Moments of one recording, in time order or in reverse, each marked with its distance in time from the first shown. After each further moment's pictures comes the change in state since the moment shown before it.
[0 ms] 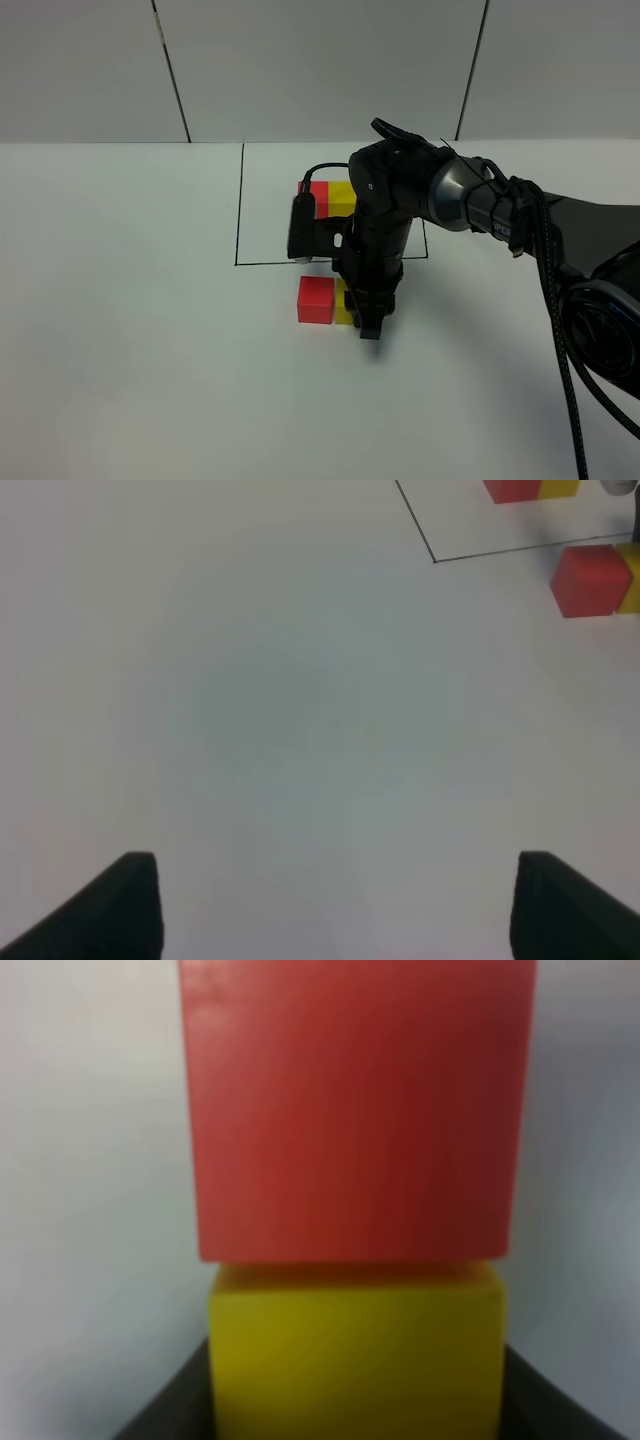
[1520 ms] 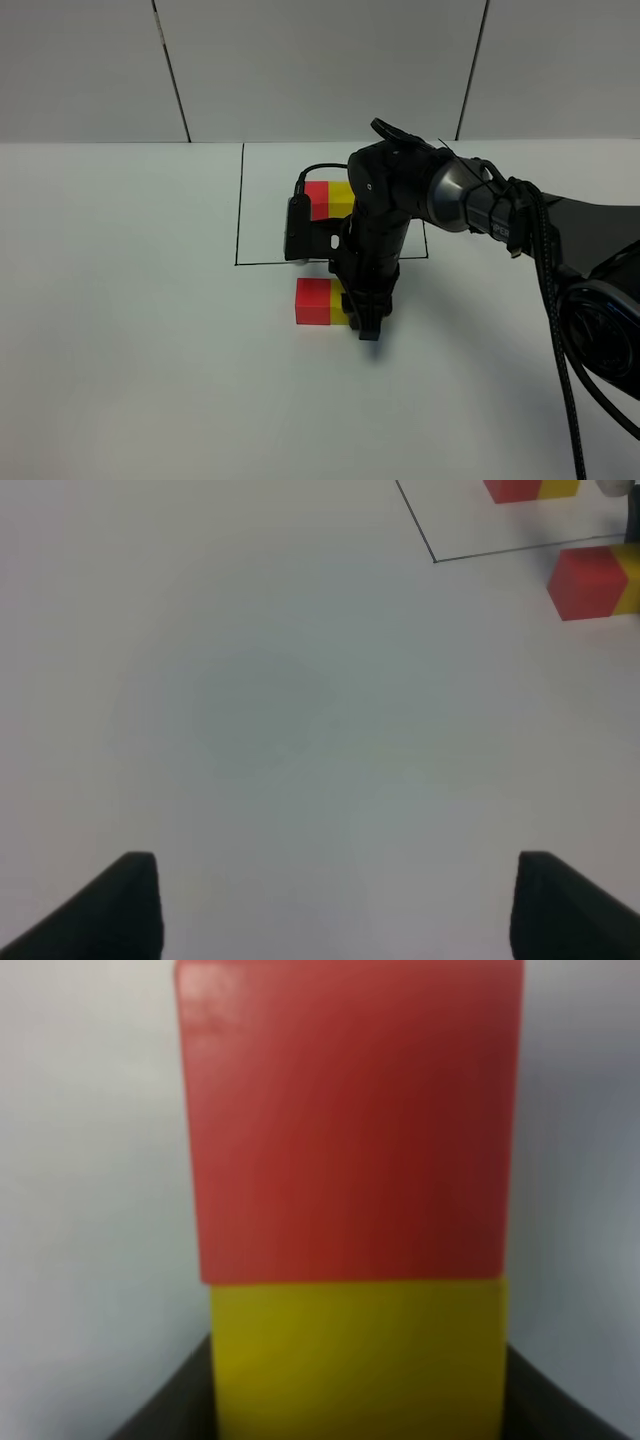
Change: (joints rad) left arm 0.000 0.000 0.000 0.000 0.000 0.000; right arm 0.000 0.004 -0.002 0.008 0.006 -0.041
